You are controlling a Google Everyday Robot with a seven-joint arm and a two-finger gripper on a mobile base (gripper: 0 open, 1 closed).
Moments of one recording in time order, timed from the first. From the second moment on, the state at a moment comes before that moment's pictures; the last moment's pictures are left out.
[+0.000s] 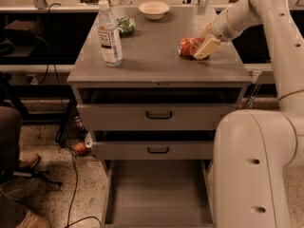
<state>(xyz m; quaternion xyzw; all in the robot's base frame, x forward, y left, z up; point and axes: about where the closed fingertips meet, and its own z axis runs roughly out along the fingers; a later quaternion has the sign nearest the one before) 0.801 -0.192 0.857 -0.60 0.71 0.05 0.35</state>
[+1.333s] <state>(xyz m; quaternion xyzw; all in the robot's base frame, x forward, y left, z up) 0.773 -0.198 0.898 -0.60 0.70 0.08 0.38</state>
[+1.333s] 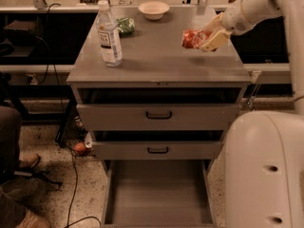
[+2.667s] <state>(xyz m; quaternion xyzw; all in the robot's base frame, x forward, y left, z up) 0.668 -0.208 0.926 -0.59 0.71 0.14 0.36</state>
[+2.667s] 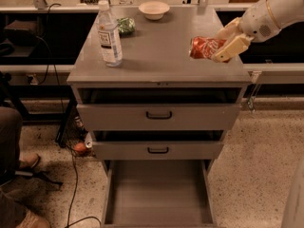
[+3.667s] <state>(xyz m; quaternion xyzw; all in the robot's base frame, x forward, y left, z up) 0.535 -0.236 0.897 -0.62 0.74 0.12 0.24</state>
